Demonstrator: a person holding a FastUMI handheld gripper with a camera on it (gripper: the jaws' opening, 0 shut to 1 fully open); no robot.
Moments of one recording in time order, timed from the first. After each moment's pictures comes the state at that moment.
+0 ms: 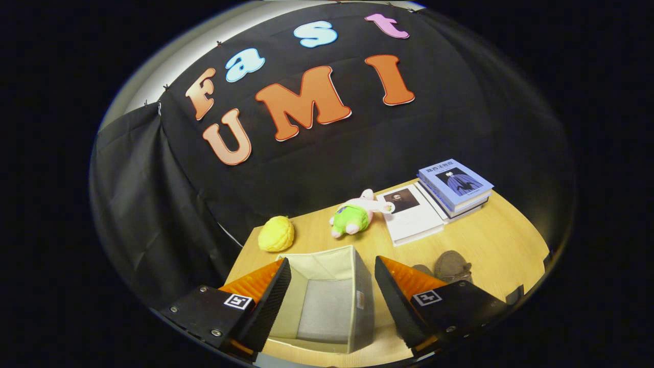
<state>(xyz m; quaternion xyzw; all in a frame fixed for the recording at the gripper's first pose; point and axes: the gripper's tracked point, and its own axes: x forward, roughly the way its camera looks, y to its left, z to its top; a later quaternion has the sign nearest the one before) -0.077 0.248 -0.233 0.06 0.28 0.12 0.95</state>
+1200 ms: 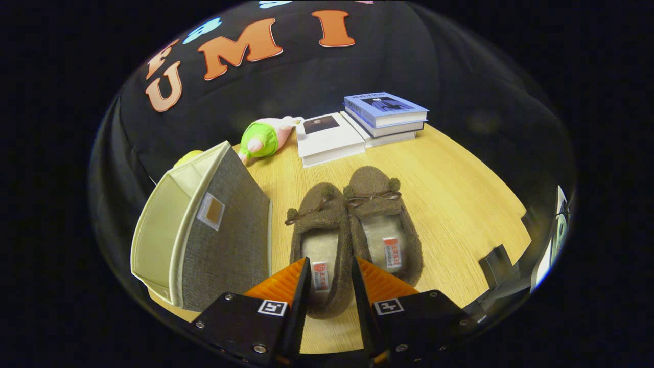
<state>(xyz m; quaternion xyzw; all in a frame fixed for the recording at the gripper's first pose) -0.127 0.113 -0.409 -0.01 0.42 -0.03 0.91</state>
